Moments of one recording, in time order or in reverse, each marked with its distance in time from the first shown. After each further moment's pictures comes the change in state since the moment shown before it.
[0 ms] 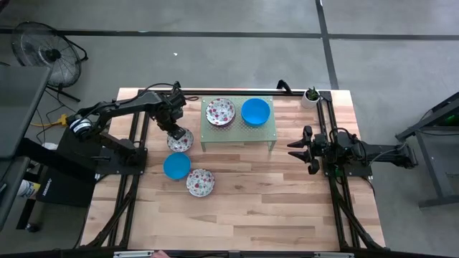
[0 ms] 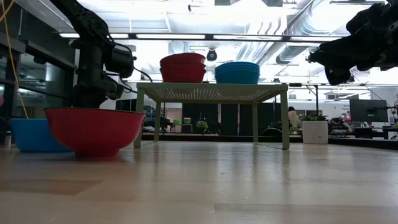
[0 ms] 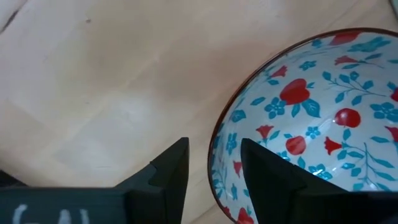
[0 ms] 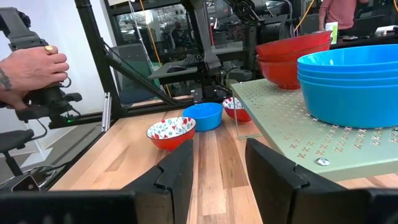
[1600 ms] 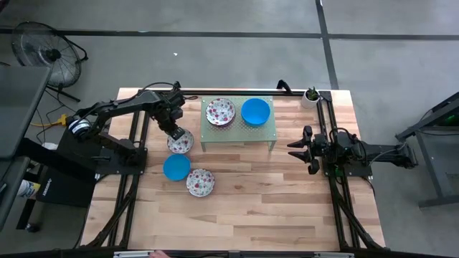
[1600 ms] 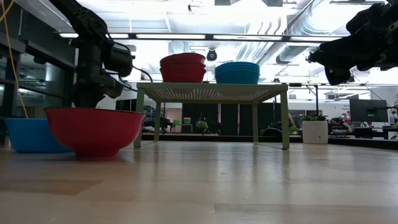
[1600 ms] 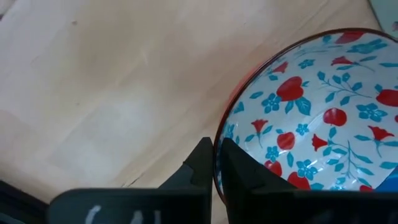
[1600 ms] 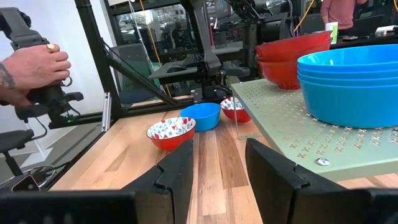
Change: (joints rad) left arm 0.014 -0.009 0.002 -0.014 0.025 0.058; right arm 0.000 0.000 0.000 0.000 0.000 0.000
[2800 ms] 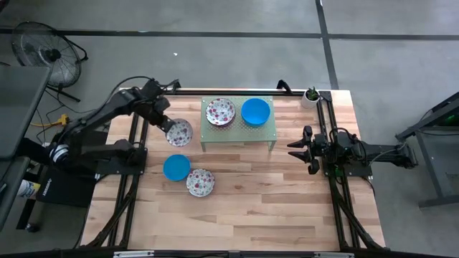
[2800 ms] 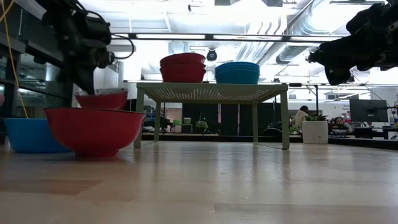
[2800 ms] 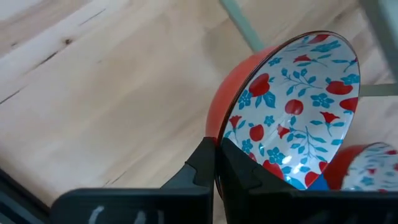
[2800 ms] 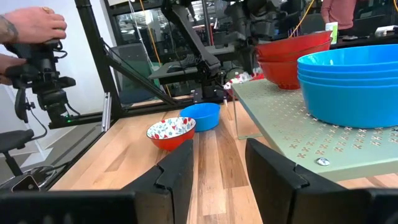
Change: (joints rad) left arm 0.155 -0.372 -0.003 -0.059 0.194 -0.009; right arm 0.000 0.000 0.000 0.000 0.000 0.000
